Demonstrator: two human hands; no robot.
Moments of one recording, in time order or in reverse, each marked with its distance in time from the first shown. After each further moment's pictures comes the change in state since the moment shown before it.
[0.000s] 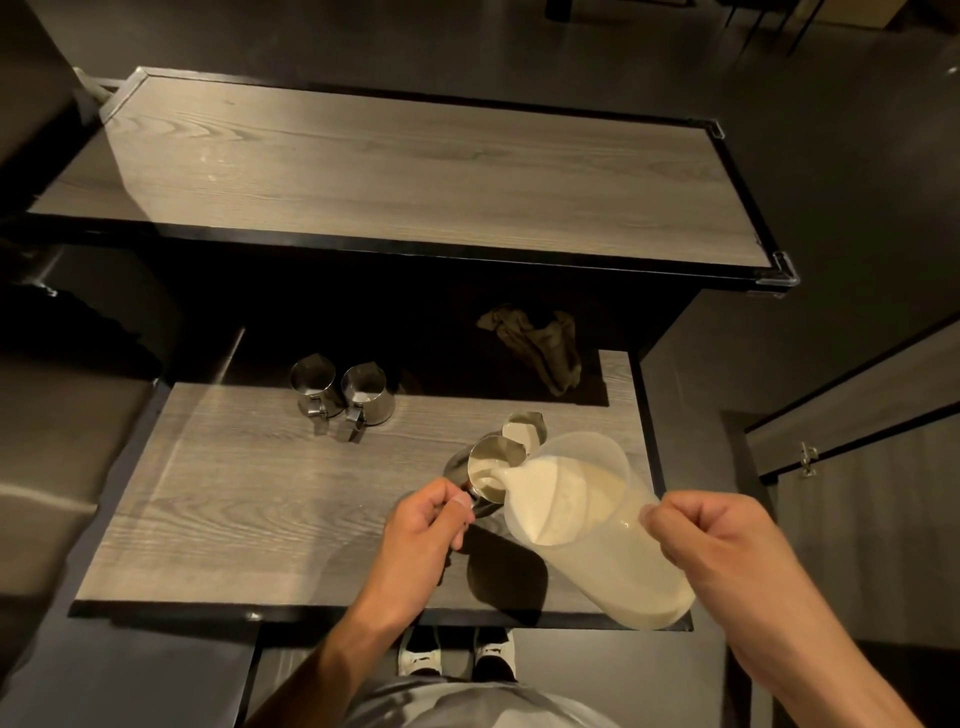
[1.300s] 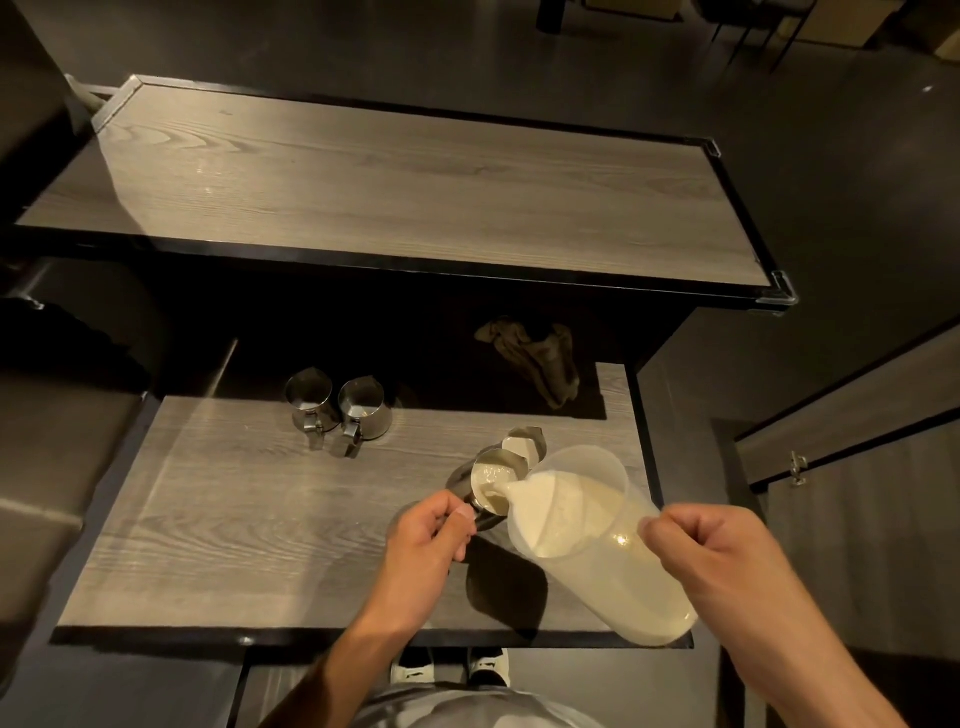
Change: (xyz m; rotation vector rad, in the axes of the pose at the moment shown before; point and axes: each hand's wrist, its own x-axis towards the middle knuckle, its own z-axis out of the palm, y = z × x) left_hand 0.010 0.000 -0.002 0.012 0.000 -0.035; right_hand 0.008 -0.007 0.006 -0.047 0.027 0.045
